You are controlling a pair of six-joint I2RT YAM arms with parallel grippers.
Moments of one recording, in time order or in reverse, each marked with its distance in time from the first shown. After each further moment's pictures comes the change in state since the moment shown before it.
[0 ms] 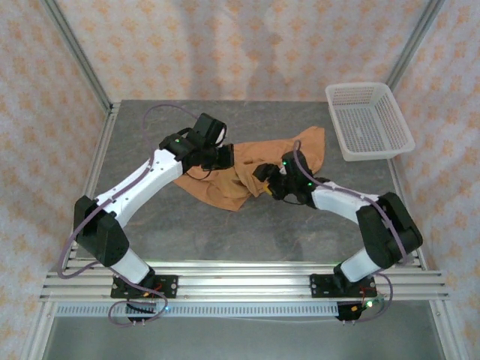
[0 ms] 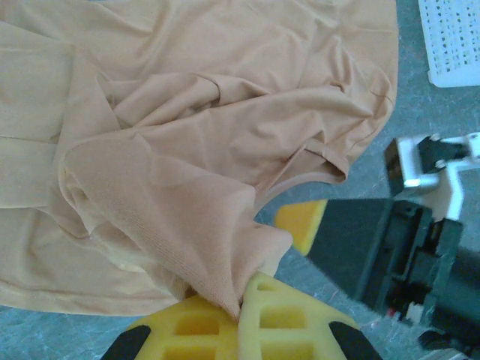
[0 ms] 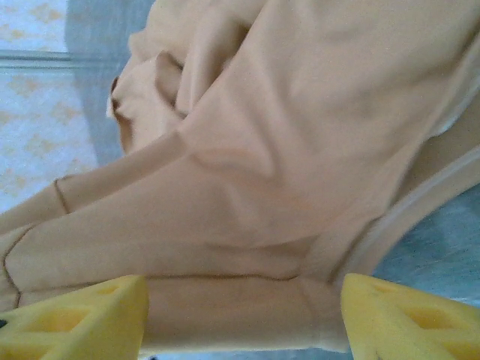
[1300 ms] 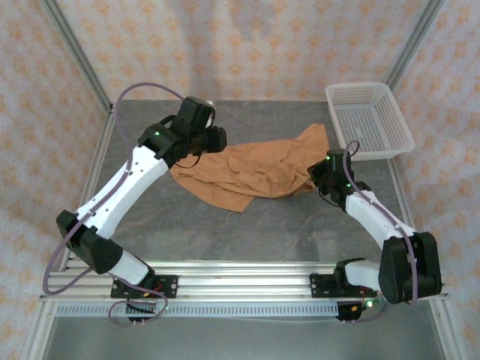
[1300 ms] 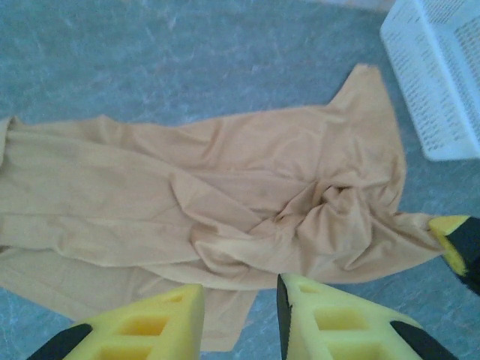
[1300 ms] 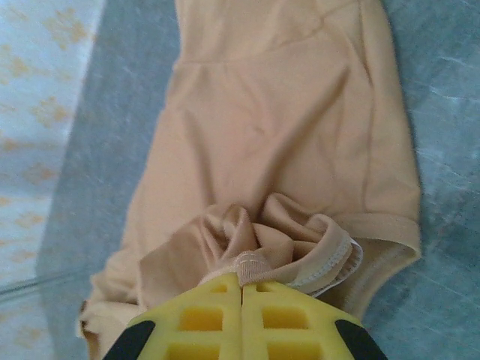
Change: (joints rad) left arm 0.008 -0.051 0.169 -0.116 -0.186 0.079; right arm -0.355 -0.294 -0.066 -0.305 0.298 -0.102
